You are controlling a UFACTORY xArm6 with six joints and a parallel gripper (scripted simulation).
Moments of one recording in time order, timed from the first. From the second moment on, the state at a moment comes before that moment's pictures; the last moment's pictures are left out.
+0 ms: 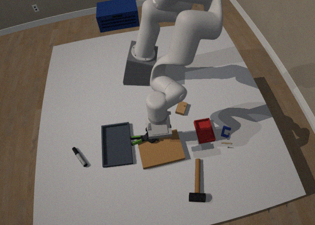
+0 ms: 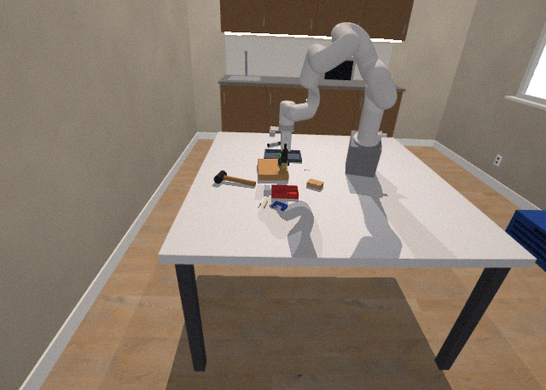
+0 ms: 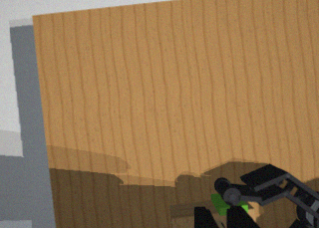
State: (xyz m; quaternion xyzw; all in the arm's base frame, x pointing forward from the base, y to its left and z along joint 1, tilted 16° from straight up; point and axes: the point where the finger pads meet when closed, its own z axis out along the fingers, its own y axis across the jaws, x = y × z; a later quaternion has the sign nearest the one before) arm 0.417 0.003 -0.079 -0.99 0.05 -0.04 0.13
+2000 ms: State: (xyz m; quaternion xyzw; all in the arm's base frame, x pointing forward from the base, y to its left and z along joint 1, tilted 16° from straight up) arm 0.417 0.002 -0.078 -0.95 0.27 0.00 0.13
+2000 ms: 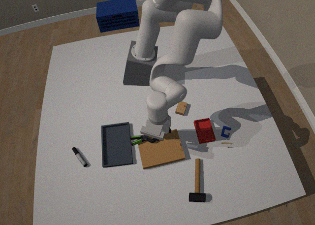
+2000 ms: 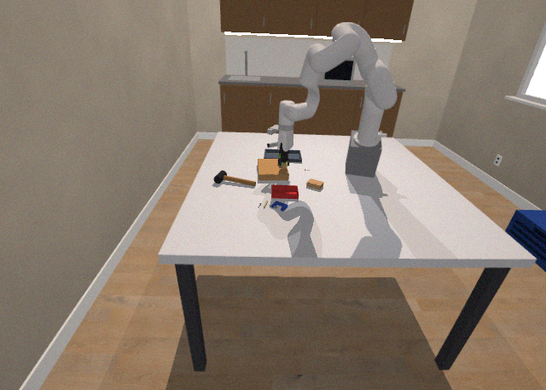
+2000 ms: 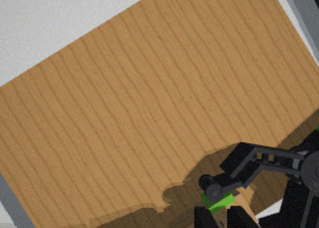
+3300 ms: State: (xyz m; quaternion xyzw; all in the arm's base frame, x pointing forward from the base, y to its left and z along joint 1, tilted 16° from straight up) arm 0.417 0.002 -0.077 -0.99 -0.01 -0.04 0.13
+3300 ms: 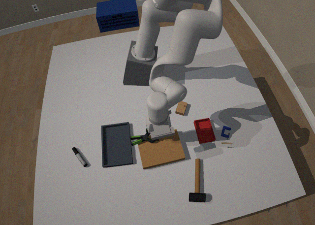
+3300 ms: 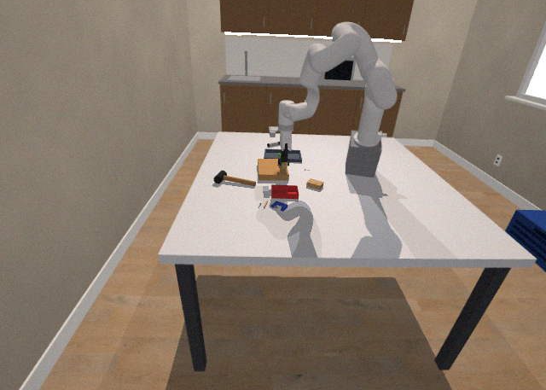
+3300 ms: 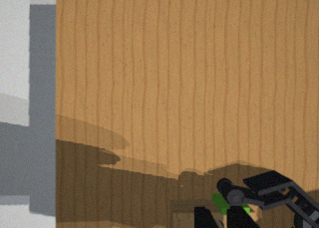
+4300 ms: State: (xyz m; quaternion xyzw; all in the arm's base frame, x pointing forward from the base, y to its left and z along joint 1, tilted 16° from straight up) arm 0.417 0.002 -0.077 -0.96 -0.24 -0.07 0.11
